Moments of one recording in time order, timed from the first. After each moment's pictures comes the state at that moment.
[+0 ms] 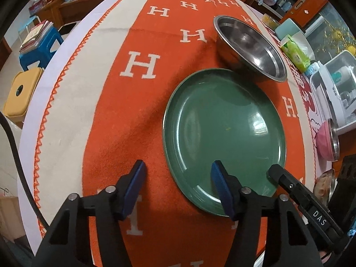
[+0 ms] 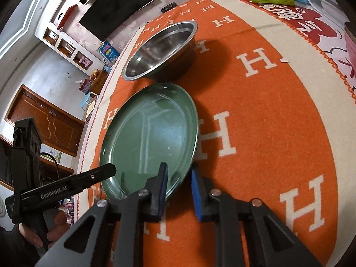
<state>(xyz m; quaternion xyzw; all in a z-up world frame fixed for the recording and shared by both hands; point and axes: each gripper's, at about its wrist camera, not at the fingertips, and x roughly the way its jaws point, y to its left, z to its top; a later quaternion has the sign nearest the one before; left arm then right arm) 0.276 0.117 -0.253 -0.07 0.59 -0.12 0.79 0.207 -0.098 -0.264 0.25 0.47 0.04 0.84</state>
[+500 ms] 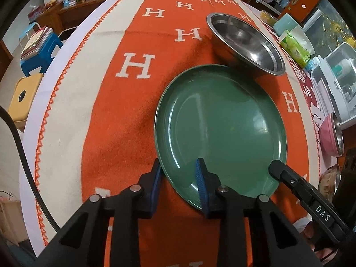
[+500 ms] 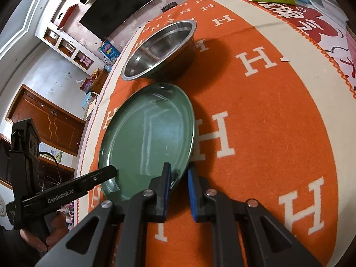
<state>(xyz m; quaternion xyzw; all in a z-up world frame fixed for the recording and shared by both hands) 0.272 0.109 -0.252 -0.05 0.59 -0.11 0.80 0.206 -0.105 -0.267 0.25 0.48 0.04 0.84</state>
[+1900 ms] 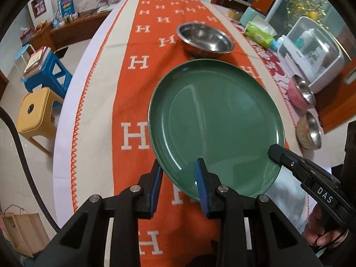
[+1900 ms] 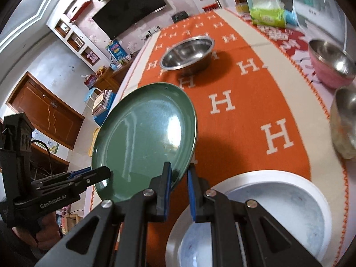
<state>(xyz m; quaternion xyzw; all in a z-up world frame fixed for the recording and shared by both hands) 0.139 0.135 -0.165 0.00 0.55 -0.17 0.82 0.094 -0.058 -0.195 0.20 0.45 0.04 0.87</state>
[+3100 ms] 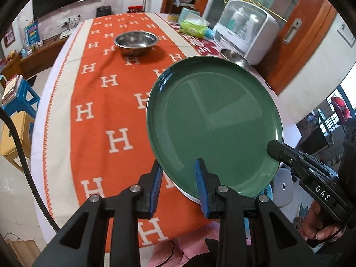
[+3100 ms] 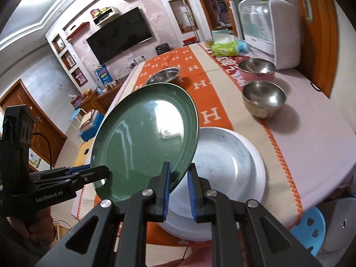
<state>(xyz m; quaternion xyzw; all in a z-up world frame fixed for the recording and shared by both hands) -0.013 0.085 -0.133 0.03 0.50 -0.29 0.81 -0.093 -0.066 -0.150 0.17 0.37 -0.06 0.91</state>
